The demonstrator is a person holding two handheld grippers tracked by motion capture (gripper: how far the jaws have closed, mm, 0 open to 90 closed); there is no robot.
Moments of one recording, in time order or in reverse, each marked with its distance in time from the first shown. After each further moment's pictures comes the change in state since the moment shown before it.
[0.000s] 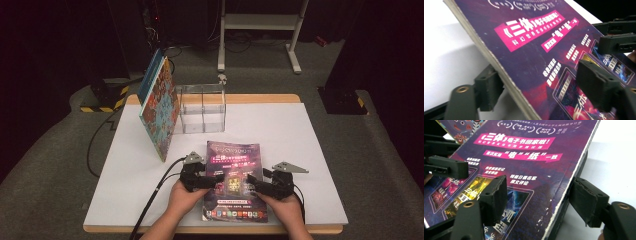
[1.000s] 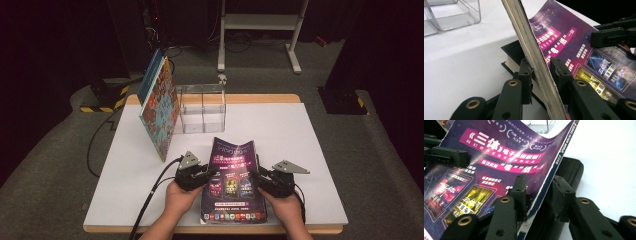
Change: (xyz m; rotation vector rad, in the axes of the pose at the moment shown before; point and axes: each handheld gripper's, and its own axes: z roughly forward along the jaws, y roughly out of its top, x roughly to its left) left arm -0.015 0.008 -0.021 -0.101 0.023 0.106; right arm 0.011 0.010 -0.009 -0.060 -0.030 -0.058
